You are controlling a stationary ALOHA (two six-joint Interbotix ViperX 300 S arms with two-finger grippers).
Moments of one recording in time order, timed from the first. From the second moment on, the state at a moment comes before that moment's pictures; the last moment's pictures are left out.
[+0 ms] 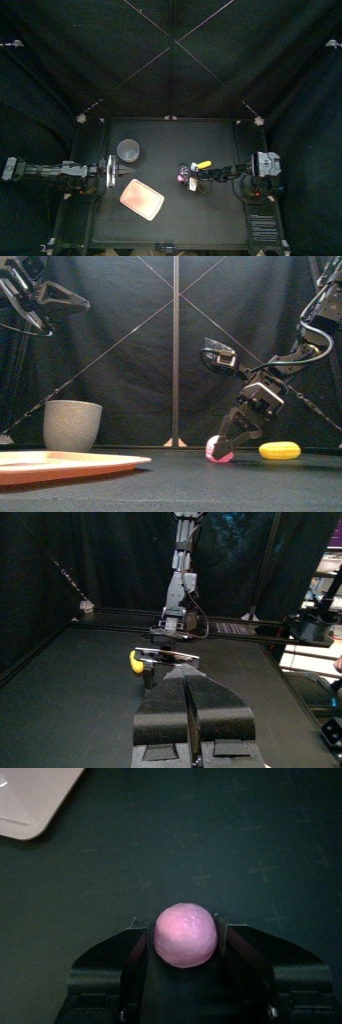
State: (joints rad) left arm 0.04 -0.96 1.25 -0.06 -0.31 0.00; right arm -0.11 0.14 0.88 0.03 -0.34 0.01
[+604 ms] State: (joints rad) left arm 0.04 -0.96 1.25 -0.06 -0.31 0.00; right arm 0.05 0.27 0.49 -0.02 -0.34 0.01
